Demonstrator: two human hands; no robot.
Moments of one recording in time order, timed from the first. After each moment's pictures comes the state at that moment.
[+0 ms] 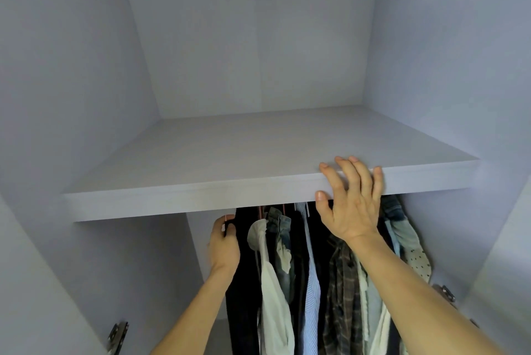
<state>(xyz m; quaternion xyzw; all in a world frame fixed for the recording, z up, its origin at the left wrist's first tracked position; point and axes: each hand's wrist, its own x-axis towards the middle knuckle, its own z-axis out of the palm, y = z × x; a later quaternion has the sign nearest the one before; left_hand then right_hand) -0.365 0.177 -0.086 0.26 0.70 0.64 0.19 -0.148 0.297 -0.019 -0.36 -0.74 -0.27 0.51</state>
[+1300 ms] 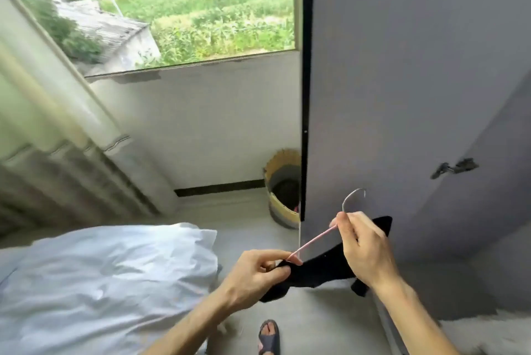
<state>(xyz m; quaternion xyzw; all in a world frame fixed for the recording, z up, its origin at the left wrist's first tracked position) -0.074 -0.312 -0.161 -0.09 0.80 0.58 0.11 -0.201 -0.107 -0.177 0.18 -0.88 0.44 0.01</state>
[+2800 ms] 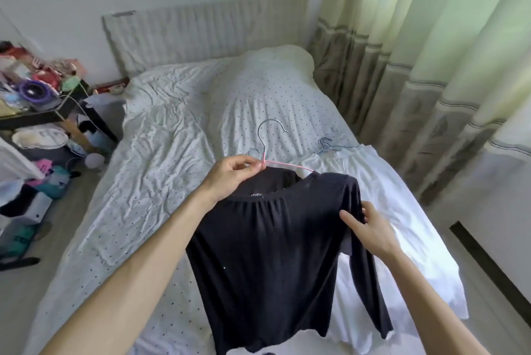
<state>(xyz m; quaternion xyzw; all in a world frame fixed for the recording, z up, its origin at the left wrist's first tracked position) 0.447 -0.547 -0.092 -0.66 0.52 0.39 -0.38 0.128 -0.586 -0.196 0.61 -0.63 0.22 -0.43</state>
